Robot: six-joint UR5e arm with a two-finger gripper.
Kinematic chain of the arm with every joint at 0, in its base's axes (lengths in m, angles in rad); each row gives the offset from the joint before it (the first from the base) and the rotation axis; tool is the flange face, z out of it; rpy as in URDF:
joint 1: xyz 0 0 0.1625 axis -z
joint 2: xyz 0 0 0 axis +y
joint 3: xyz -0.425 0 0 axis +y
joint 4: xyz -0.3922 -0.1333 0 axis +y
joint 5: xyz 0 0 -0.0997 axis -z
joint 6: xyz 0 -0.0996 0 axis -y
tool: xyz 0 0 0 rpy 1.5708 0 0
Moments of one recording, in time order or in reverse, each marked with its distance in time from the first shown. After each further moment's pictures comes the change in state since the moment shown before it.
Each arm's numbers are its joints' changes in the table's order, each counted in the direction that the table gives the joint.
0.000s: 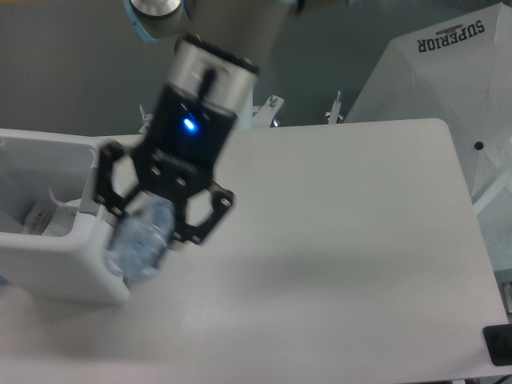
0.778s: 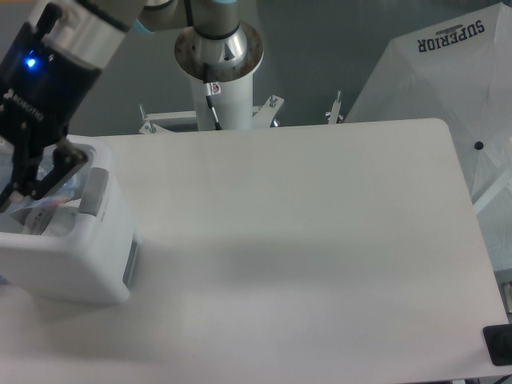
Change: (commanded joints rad) arm 0.150 -0.015 0.129 -0.081 -0.002 0.008
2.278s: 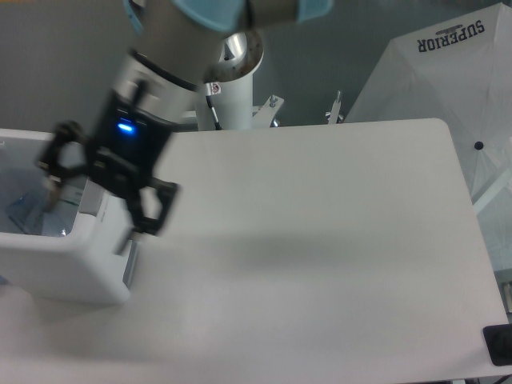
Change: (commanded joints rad) arm -0.303 0.012 0.182 -0.005 0.040 0.222
